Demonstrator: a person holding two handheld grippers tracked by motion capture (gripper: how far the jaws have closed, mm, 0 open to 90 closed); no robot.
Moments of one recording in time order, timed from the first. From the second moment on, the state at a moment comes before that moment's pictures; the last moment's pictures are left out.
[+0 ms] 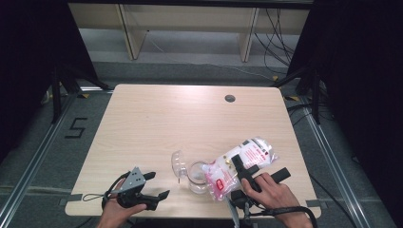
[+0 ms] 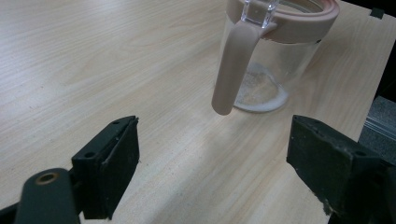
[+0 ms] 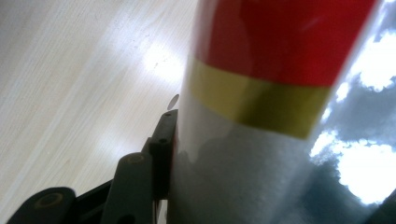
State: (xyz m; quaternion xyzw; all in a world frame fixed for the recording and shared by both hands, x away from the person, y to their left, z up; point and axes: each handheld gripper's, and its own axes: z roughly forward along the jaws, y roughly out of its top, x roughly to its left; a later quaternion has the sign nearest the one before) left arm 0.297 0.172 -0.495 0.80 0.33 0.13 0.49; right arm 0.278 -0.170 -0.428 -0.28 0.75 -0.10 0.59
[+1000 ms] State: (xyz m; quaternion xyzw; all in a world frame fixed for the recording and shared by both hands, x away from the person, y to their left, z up) left arm 0.297 0.173 -0.494 0.80 0.33 0.13 0.49; right arm 0.280 -0.168 -0.427 -0.30 0.75 -0.11 0.58
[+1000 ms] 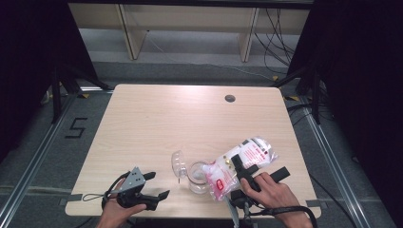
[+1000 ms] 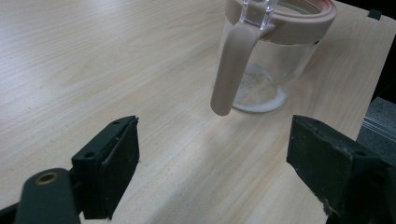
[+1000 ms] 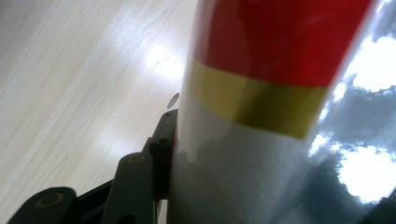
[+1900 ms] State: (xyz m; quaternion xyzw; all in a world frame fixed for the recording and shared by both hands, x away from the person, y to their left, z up) left arm 0.296 0.173 -0.493 0.80 0.33 0.13 0.49; right arm 0.280 -0.169 -0.426 -0.30 0.75 -0.11 0.58
